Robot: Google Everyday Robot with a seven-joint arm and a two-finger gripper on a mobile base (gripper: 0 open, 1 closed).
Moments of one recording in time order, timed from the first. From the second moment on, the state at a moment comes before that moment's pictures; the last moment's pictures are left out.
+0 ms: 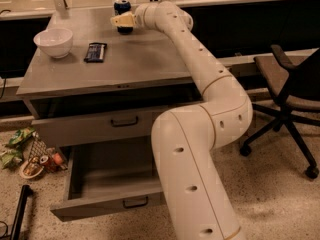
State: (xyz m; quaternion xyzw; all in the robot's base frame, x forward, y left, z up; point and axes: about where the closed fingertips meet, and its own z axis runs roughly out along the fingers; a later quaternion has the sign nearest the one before) arm 0.993 0.098 0.902 -0.27 0.72 0.18 0.61
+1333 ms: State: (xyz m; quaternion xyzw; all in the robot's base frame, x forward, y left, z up) arm 1.022 0.122 0.890 -0.25 0.69 0.17 0.66
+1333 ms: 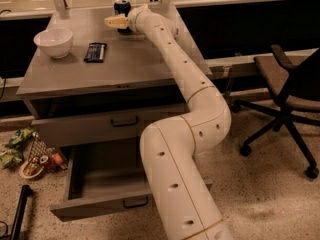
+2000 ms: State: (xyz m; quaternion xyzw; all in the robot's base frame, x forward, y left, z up) arm 1.026 0.128 0.890 -0.24 0.68 0.17 0.67
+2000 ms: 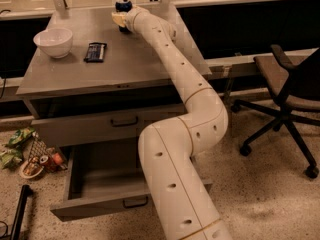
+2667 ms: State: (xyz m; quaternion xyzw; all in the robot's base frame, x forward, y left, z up) arm 1.009 0.126 0.910 -0.28 0.67 0.17 0.66
